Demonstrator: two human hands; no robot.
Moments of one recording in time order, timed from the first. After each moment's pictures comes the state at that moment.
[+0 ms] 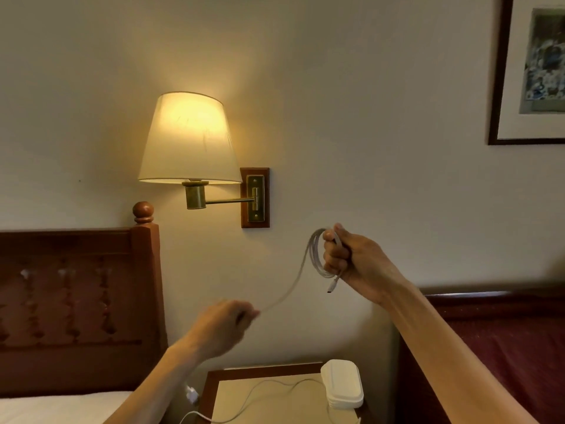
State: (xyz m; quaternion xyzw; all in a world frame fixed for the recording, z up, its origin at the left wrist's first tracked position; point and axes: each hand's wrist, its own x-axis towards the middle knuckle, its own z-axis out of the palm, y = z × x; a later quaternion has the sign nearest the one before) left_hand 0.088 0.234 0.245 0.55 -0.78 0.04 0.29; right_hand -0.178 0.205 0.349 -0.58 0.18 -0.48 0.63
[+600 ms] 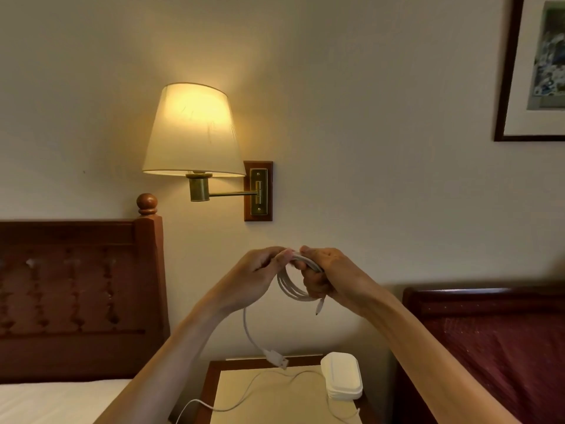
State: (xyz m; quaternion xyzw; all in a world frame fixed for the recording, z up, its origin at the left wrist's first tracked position) left_hand 0.031 0.261 0.322 0.44 -0.77 -0.15 0.43; right_hand -0.149 0.224 0.328 -0.74 0.25 -0.36 0.51
